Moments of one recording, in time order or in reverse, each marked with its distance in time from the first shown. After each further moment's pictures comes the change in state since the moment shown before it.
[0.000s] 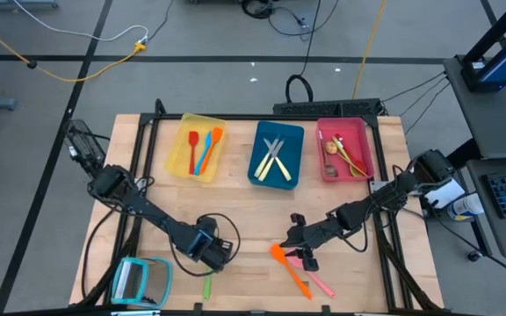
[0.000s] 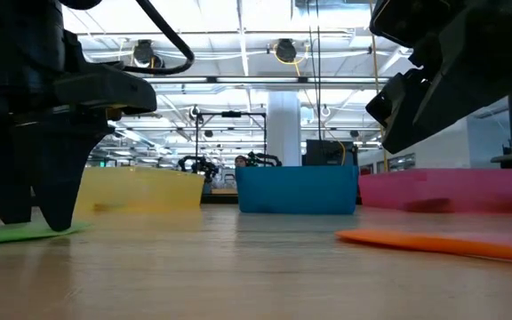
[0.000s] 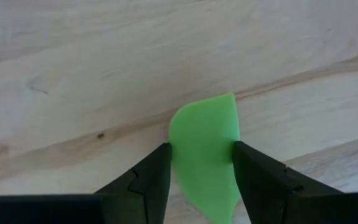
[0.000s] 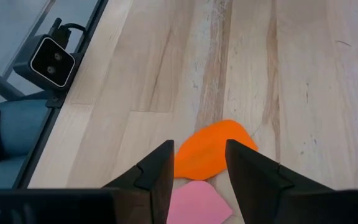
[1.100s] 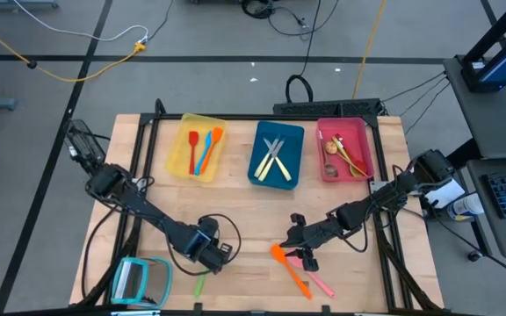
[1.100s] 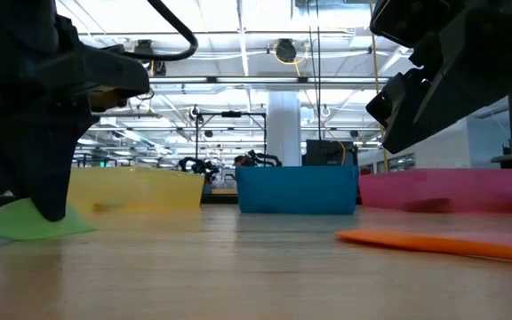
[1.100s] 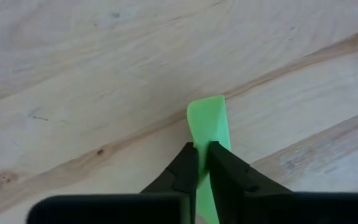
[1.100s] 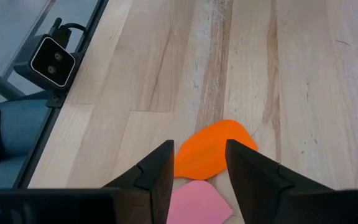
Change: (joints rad) left arm -0.002 -0.011 -0.004 0.097 -0.104 0.162; right arm 0.000 0.000 0.000 0.000 0.000 0.000
